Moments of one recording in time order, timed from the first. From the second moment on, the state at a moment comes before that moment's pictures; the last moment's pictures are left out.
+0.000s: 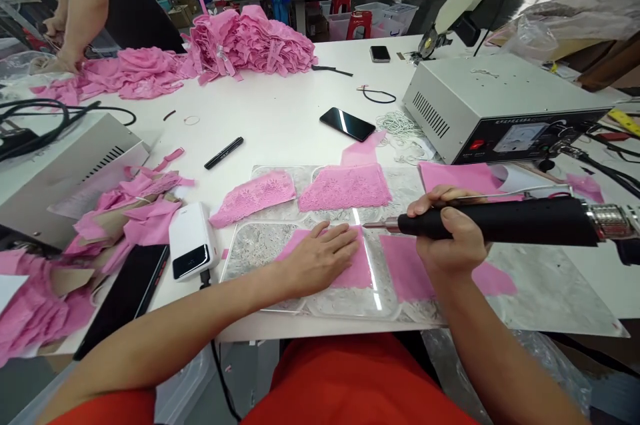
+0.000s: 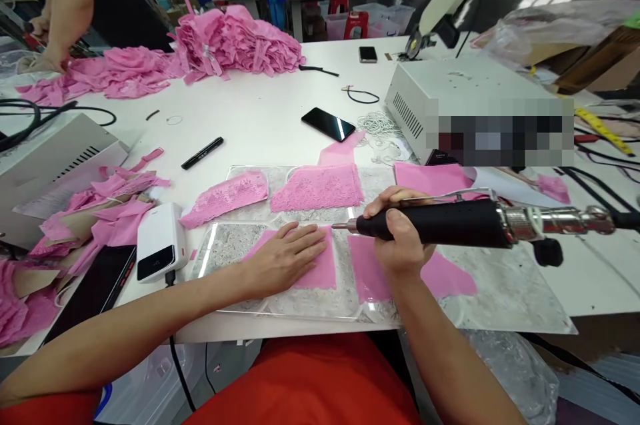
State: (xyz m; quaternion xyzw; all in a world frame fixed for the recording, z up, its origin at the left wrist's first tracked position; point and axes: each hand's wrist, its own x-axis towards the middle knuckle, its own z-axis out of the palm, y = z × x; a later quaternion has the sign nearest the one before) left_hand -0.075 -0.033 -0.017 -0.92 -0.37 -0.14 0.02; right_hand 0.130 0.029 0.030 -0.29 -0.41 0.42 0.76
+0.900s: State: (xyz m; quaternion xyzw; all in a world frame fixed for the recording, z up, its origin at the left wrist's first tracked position) left_hand -0.074 -0.026 0.000 -0.93 -0.36 -0.09 -0.03; right_hand 0.126 0.029 0.025 -0.29 -0.45 0.40 0.74
